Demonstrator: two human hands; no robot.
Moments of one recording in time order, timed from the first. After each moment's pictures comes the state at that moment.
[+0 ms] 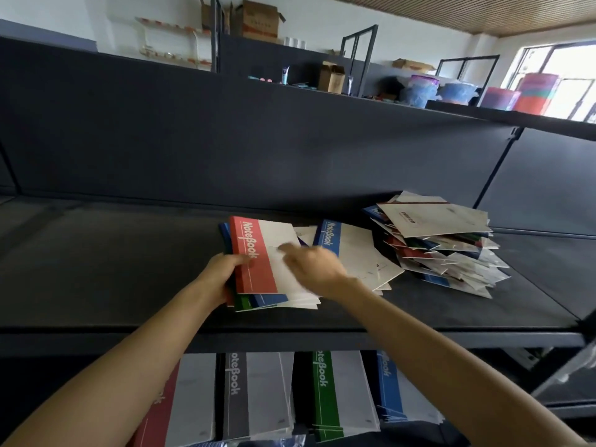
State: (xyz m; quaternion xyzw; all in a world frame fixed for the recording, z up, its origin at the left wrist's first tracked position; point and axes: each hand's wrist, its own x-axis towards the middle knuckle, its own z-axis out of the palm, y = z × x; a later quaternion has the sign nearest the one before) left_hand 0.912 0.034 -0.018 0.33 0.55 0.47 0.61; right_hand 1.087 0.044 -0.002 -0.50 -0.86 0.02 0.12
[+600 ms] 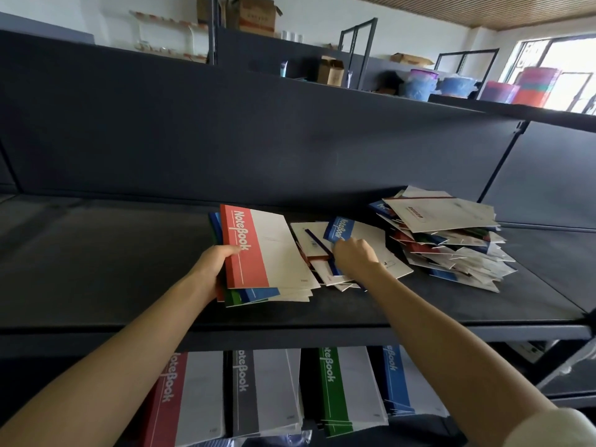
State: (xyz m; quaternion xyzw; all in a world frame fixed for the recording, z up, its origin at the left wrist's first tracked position) left_hand 0.887 0.038 -0.017 0.34 0.59 0.45 0.58; right_hand 1.127 0.086 -0.019 -0.63 -0.75 -0.18 -0.07
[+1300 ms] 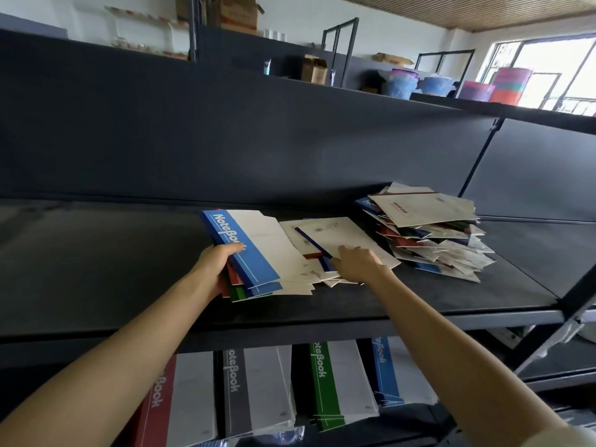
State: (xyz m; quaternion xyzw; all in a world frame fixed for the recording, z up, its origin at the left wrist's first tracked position) left_hand 0.899 0.053 -0.026 0.30 0.54 0.48 0.62; right_hand 1.151 0.069 -0.017 -0.67 -0.73 -0.04 -0.13
